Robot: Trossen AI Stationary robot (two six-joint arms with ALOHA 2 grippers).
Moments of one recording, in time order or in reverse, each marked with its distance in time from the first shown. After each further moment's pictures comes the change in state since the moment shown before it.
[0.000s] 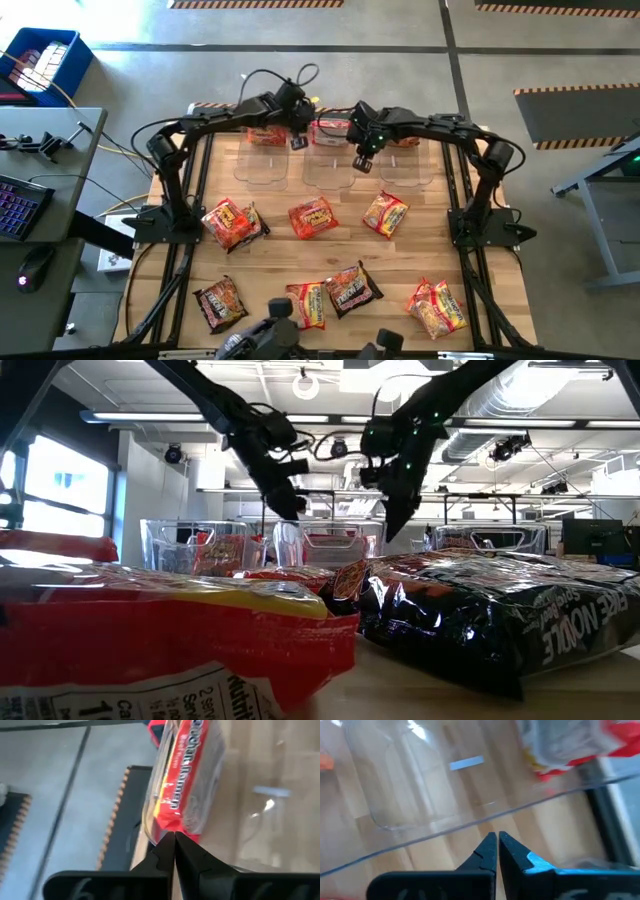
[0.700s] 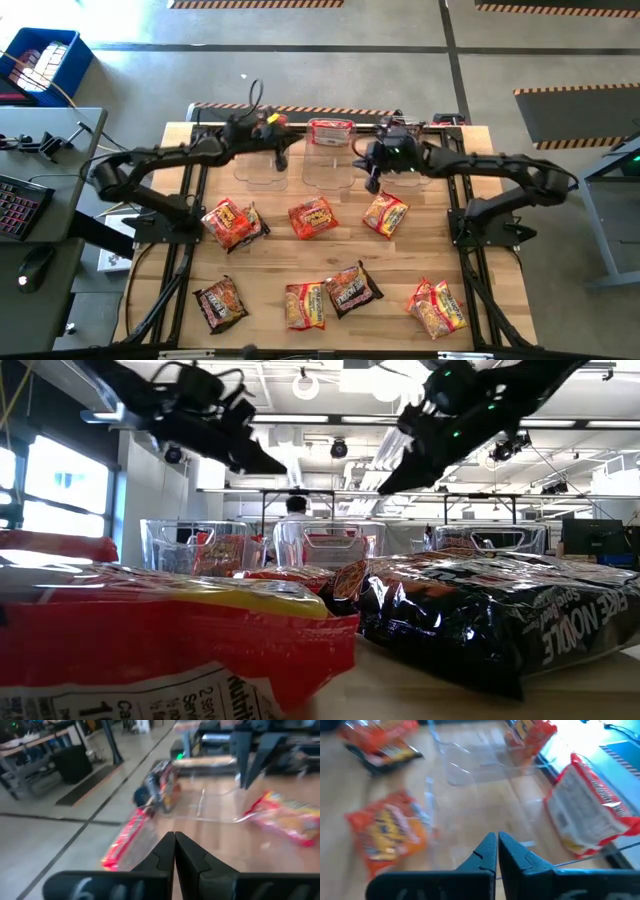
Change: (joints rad) left arm -0.079 -0.515 -0.720 0.795 0.227 -0.296; right arm 0.170 -0.496 -0.635 0.791 -0.098 0.124
